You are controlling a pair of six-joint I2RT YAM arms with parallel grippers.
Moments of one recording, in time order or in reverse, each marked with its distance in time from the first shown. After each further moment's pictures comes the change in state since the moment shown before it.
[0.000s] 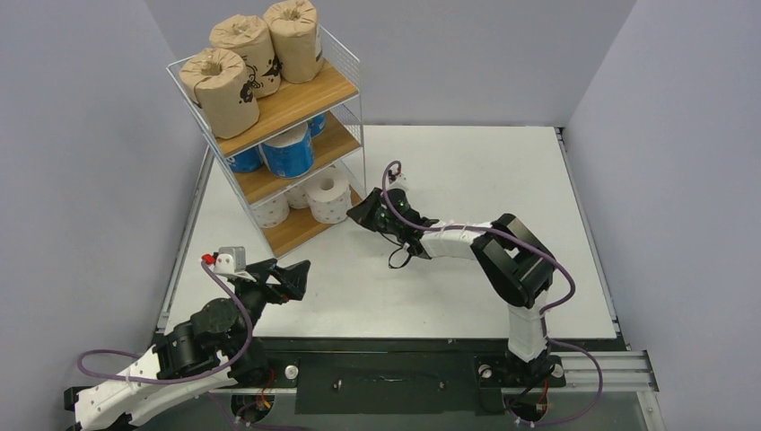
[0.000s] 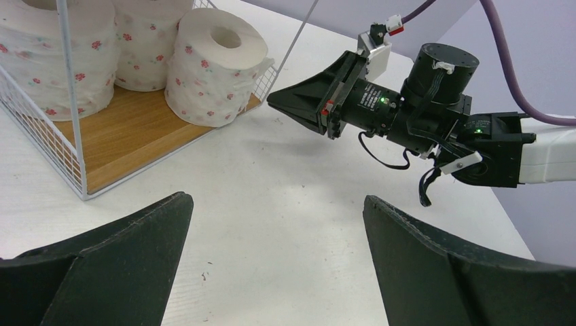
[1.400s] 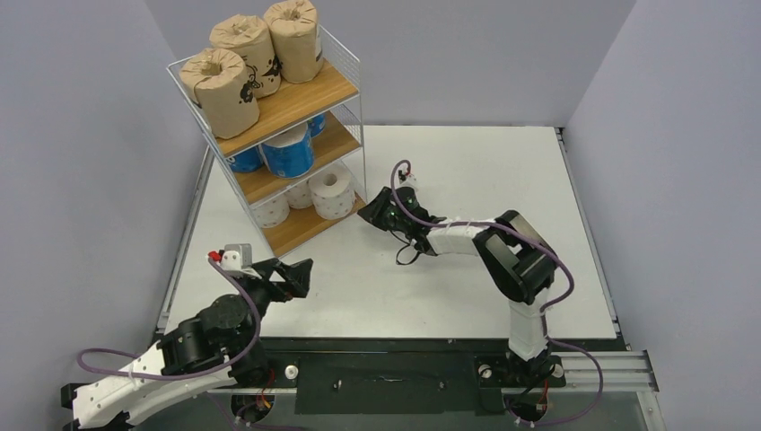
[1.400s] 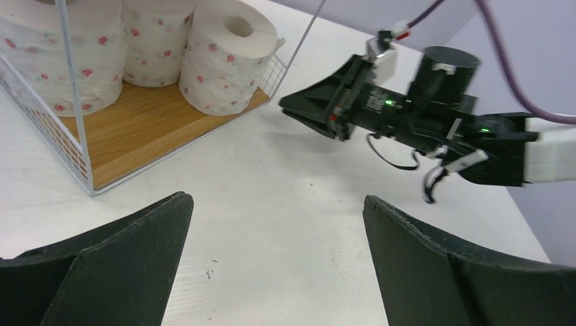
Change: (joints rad) left arm 0.000 0.042 0.004 0.010 -0.015 -0.011; right arm -0.049 0.059 0.023 -0.003 -0.024 -0.004
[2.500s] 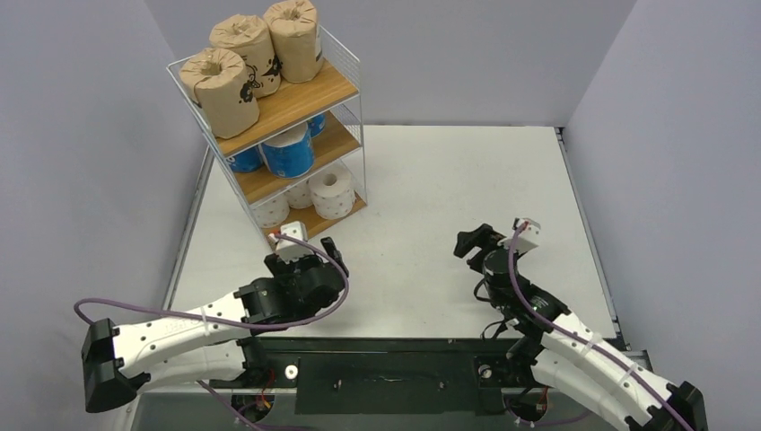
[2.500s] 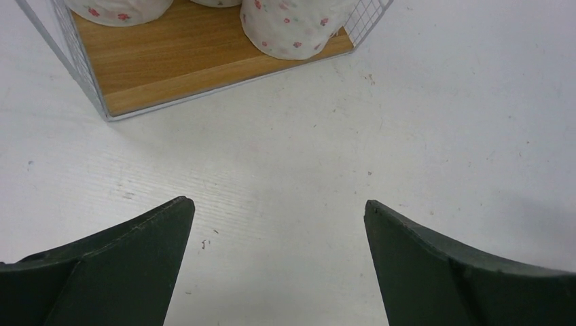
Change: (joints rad) left arm 0.000 0.750 0.222 -0.184 -0.156 -0.523; right arm -0.013 -1.295 -0.690 -0.594 0.631 -0.217
